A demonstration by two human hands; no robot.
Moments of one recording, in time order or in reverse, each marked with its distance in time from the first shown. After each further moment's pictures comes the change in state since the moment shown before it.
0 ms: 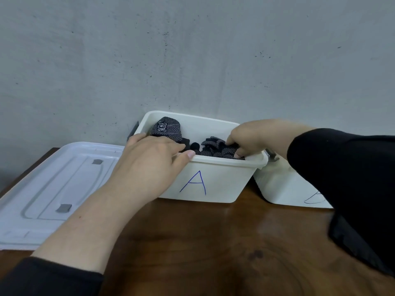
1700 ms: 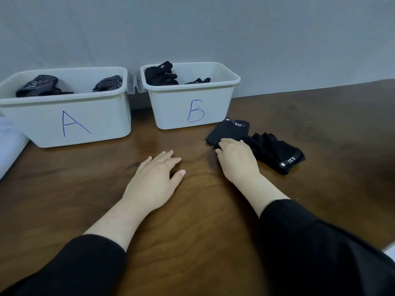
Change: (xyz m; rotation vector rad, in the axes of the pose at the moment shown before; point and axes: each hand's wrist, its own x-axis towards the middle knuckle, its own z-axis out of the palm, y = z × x) left_hand -0.122 0.263 0.105 -0.190 -0.437 0.063; right_hand -0.237 0.019 0.318 0.672 0.497 0.522
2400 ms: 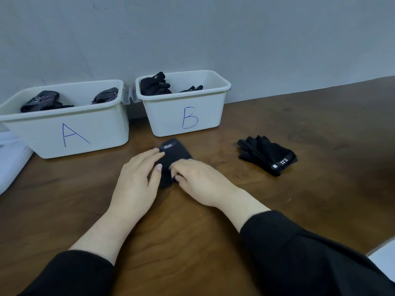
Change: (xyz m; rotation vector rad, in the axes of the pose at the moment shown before) left_hand -0.024 0.004 -0.016 -0.172 0.388 0.063; right_hand -0.035 -0.047 -0.008 0.351 -0.119 -0.579
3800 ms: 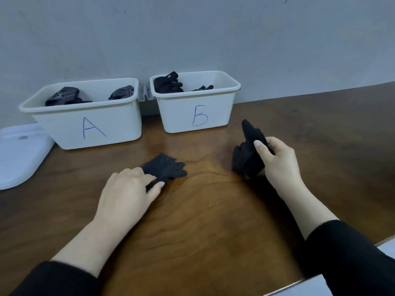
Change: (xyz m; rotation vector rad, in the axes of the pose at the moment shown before) left_hand -0.036 -0.014 -0.036 0.485 -0.137 -0.001; right_hand -0.078 0.032 -0.077 0.535 0.641 0.674
